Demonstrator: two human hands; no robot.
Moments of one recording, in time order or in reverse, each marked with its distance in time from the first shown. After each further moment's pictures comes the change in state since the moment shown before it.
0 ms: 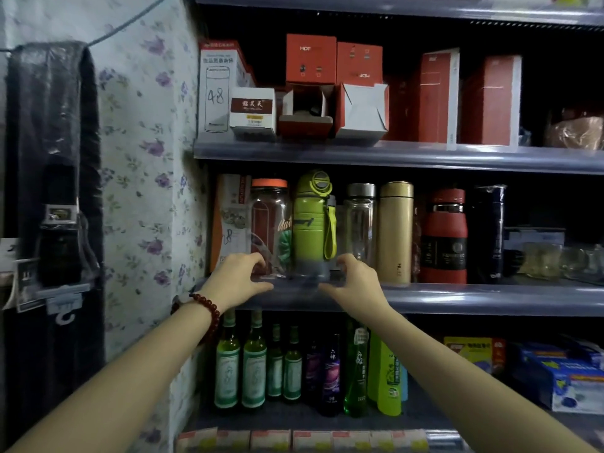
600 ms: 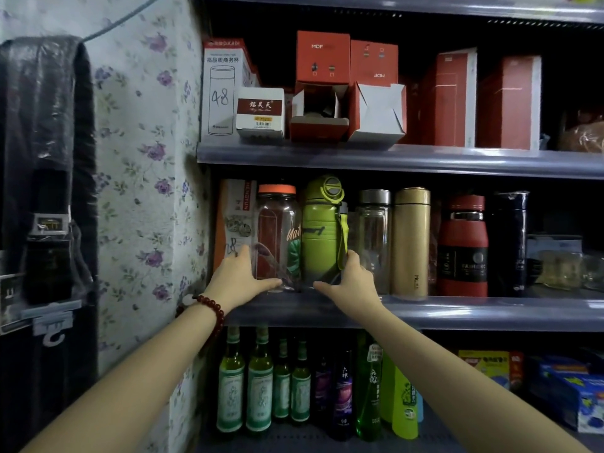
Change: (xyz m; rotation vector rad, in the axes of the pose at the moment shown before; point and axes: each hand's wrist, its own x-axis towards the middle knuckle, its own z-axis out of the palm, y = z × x) left_hand 0.027 -0.016 0.003 -0.134 0.026 -0.186; right_hand 0.037 -0.013 0.027 0.092 0.019 0.127
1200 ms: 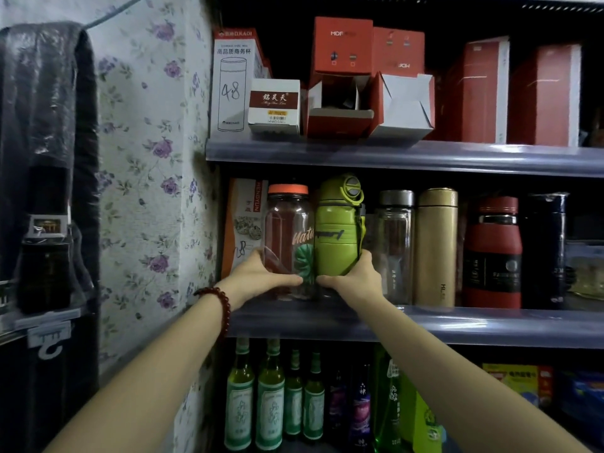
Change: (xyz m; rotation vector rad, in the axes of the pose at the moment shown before) left_hand 0.037 -0.011 0.013 -0.510 -0.211 -0.206; right_hand 0.034 -0.008 0.025 0.250 0.081 0.176
